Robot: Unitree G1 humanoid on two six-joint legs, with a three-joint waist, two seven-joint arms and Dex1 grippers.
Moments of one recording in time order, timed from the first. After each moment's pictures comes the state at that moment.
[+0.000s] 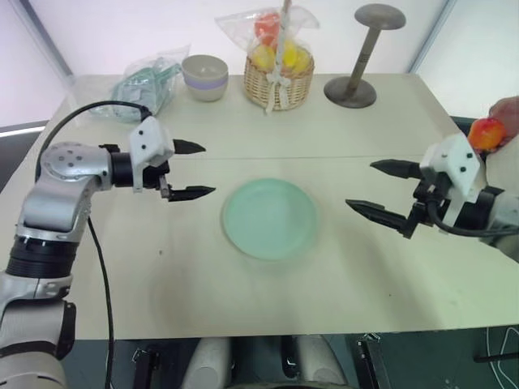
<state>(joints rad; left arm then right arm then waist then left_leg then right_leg) -0.64 0.80 -0.02 0.03 -0.34 0.31 -1.19 -0.19 -0.99 -0.36 -0.59 0.76 0.80 0.72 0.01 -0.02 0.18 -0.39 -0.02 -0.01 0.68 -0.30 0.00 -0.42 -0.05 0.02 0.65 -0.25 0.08</state>
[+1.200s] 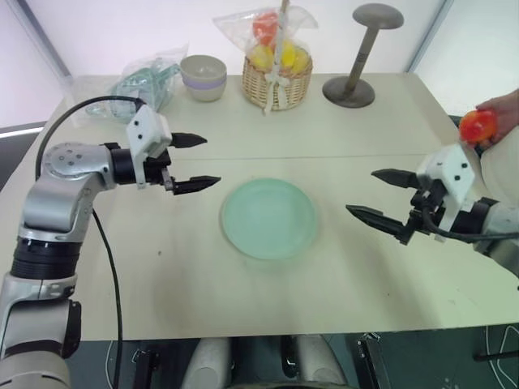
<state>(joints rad) -0.64 0.78 0.02 -0.01 -0.41 0.39 -1.13 -0.13 -0.96 -0.37 -0.62 0.77 0.82 0.66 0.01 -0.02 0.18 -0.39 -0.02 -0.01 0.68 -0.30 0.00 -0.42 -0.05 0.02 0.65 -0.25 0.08</state>
